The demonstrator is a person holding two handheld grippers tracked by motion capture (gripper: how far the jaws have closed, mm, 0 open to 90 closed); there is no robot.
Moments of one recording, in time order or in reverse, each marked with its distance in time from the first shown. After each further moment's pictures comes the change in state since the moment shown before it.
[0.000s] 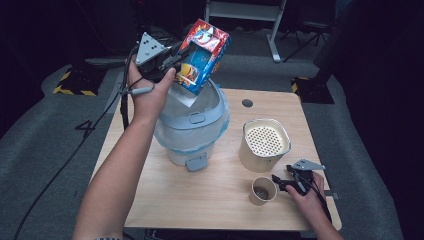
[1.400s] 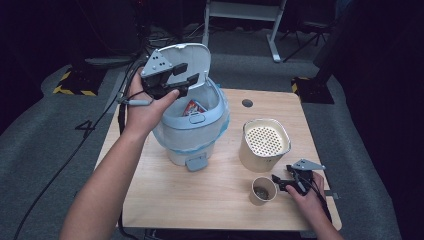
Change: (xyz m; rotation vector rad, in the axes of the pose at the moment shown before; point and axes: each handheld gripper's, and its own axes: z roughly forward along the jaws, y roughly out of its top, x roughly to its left) left arm -0.021 -0.009 -0.021 0.182 -0.166 0.040; right arm 0.000 0.000 0.000 0.000 0.000 0.000
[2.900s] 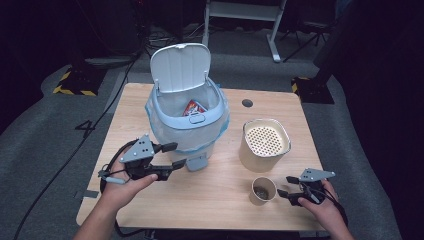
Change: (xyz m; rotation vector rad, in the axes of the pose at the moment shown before) left arm -0.061 -0.153 -0.066 0.140 -0.277 -0.043; right arm 0.005 -0.008 -0.041 0.056 0.225 -0.153
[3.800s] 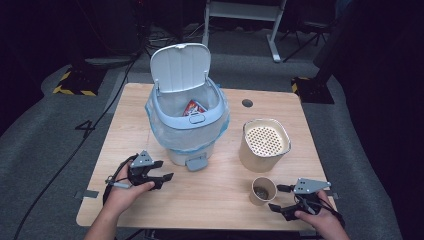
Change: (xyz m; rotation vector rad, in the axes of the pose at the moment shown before) left arm 0.039 -0.106 0.027 0.272 0.120 -0.215; right arm 0.040 0.001 0.000 -0.076 0.157 -0.066
